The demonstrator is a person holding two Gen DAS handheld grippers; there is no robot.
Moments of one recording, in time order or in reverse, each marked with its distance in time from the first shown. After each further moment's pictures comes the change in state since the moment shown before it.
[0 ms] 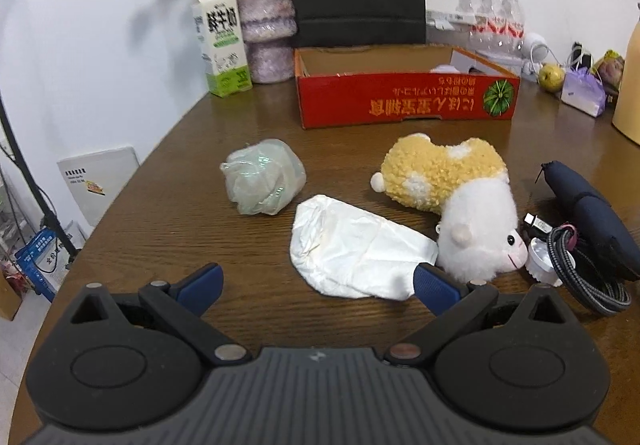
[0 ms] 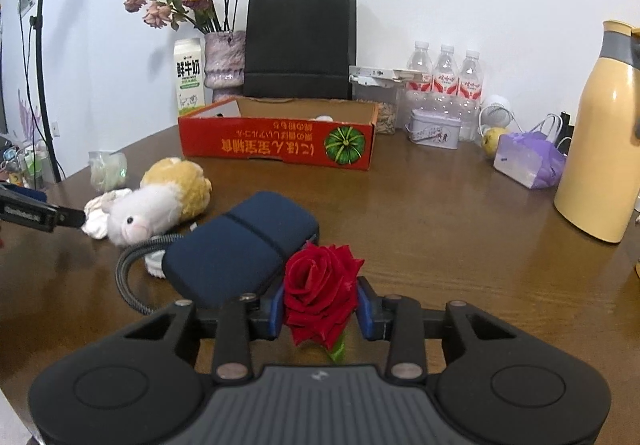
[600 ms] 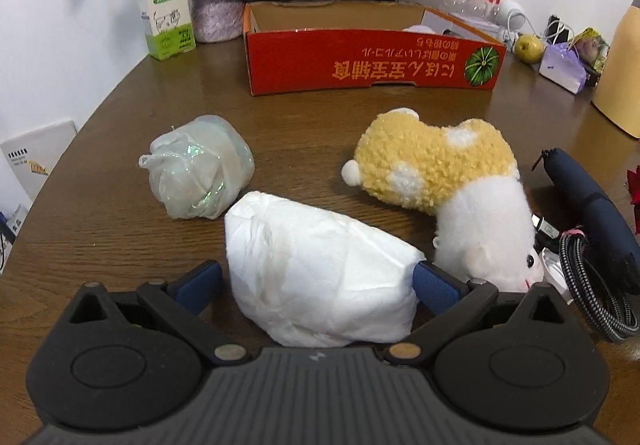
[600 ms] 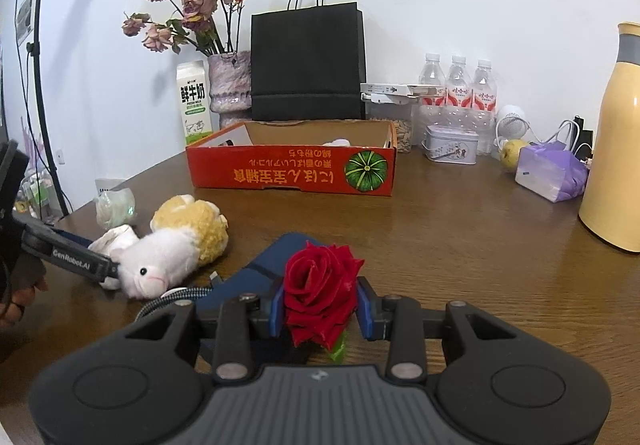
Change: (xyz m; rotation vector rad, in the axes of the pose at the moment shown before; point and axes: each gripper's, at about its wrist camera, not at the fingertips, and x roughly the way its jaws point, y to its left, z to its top) left arm 0.059 0.004 0.017 0.013 0.105 -0.153; right arm 0.024 0.019 0.023 0.056 -0.048 0.028
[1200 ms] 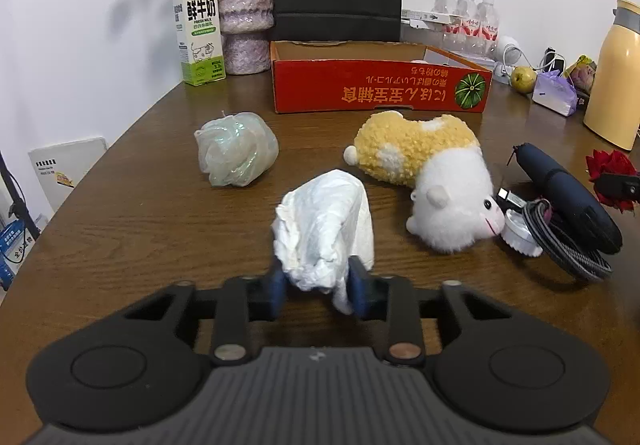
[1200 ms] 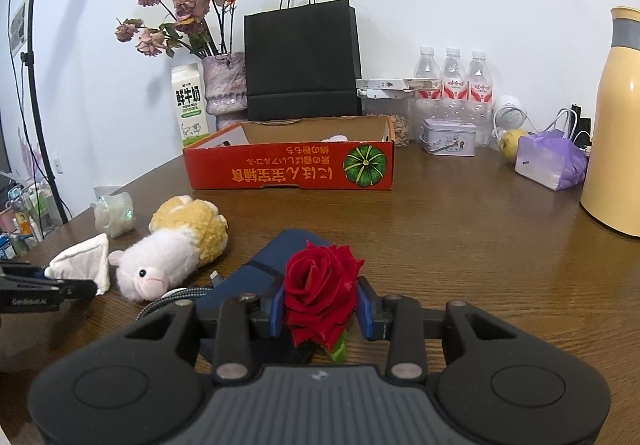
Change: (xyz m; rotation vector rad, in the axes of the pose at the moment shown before) left arm -0.054 -0.006 -0.054 -0.031 -0.145 0.053; right arm 0.003 0.000 -0.006 0.036 -0.004 0.004
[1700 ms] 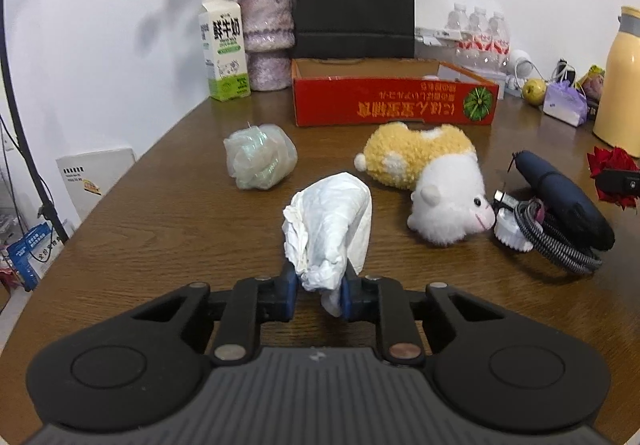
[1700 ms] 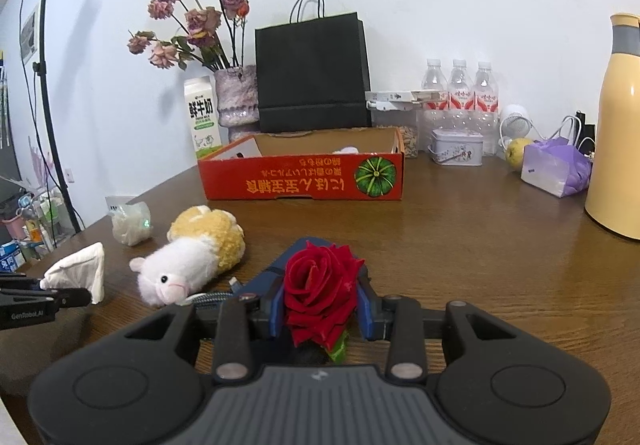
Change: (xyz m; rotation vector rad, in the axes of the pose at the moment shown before) left arm -0.032 -0.009 -0.010 -0.014 -0.061 0.081; right arm -0.016 0.005 0.000 0.003 -0.039 0.031
